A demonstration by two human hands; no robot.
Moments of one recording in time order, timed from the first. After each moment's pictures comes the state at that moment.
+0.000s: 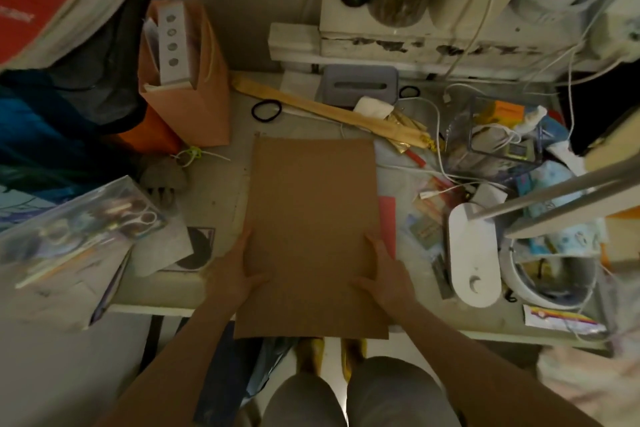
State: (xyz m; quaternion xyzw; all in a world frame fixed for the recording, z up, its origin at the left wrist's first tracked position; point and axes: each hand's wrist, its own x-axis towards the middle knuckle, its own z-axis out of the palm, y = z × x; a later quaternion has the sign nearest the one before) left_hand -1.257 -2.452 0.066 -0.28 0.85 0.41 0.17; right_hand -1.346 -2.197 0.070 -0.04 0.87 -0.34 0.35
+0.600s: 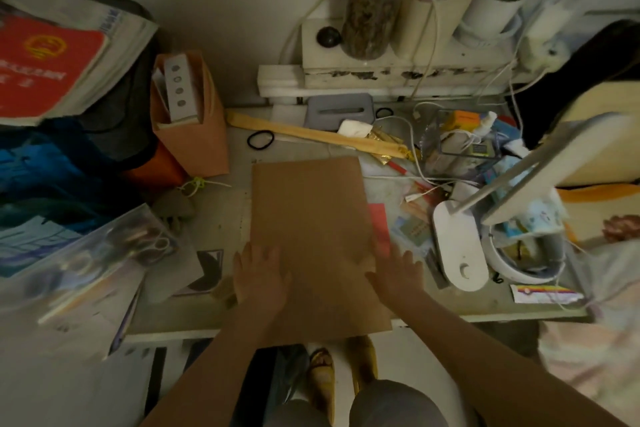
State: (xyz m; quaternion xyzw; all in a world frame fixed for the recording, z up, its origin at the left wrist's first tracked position) left_hand -1.273 -2.414 0.105 -0.19 0.97 0.05 0.17; right_hand -1.330 -2.203 0.102 -0.10 0.98 -0.02 0.16
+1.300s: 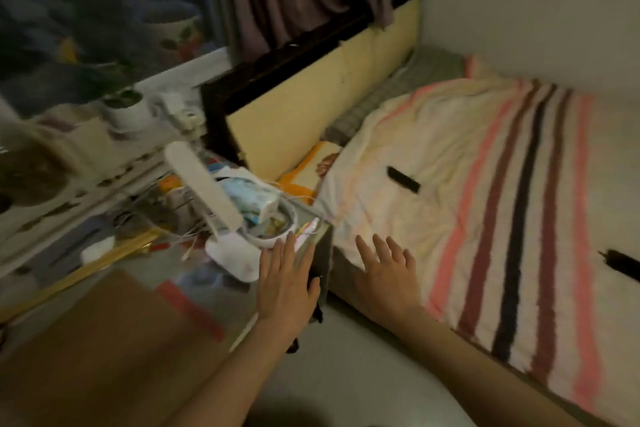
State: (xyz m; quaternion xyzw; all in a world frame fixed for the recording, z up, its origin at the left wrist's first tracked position) left_hand -1.212 -2.106 0.227 0.39 0.92 0.05 0.00; right_hand -1.112 -1.973 0.236 0.31 0.95 -0.11 -0.01
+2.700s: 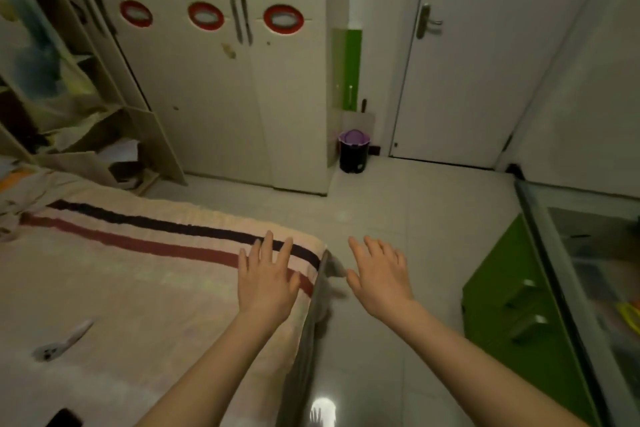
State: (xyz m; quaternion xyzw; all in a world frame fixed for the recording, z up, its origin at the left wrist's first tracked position) left_hand -0.292 -1.481 0.259 0.96 0.28 0.02 0.05; right_hand -0.193 -1.632 0.270 0.94 0.32 -0.05 -0.12
